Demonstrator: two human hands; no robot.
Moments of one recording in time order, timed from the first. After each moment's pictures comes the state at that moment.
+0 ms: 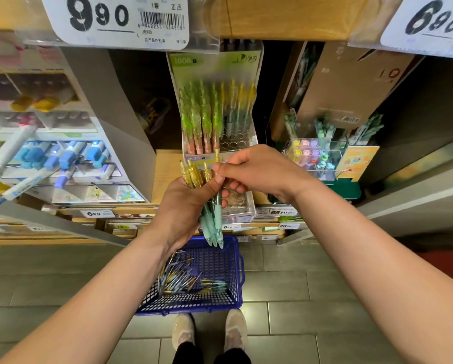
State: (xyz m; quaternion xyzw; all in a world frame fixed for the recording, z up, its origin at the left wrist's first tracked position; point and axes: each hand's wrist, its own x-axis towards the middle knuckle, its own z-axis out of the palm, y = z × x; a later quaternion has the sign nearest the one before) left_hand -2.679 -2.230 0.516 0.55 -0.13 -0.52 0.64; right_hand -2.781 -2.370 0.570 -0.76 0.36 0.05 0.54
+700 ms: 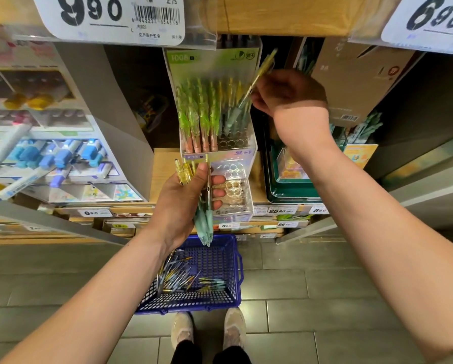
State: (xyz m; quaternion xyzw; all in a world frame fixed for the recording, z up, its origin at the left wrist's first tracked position) left_hand -2.680 -2.231 0.519 0.55 -0.10 -0.51 0.66; right_hand -2.768 -2.421 0.593 -0.61 0.35 -0.37 0.61
